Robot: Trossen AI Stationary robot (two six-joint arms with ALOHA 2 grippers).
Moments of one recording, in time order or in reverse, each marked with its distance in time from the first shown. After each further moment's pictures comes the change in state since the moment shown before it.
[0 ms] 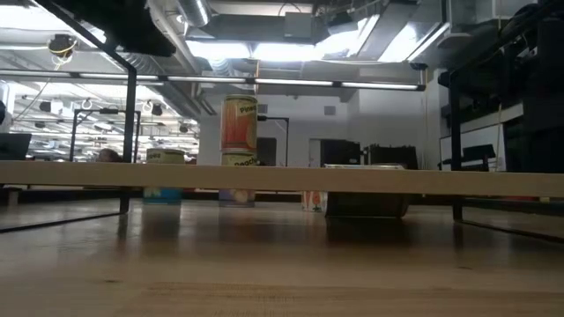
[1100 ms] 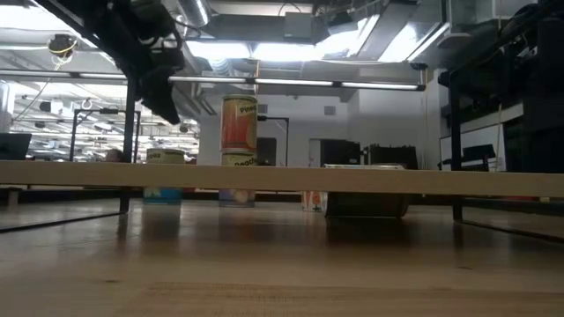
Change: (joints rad) left arm 0.550 0.432 0.123 -0.204 0.562 0.241; right arm 0.000 0.000 0.001 0.000 0.000 0.003
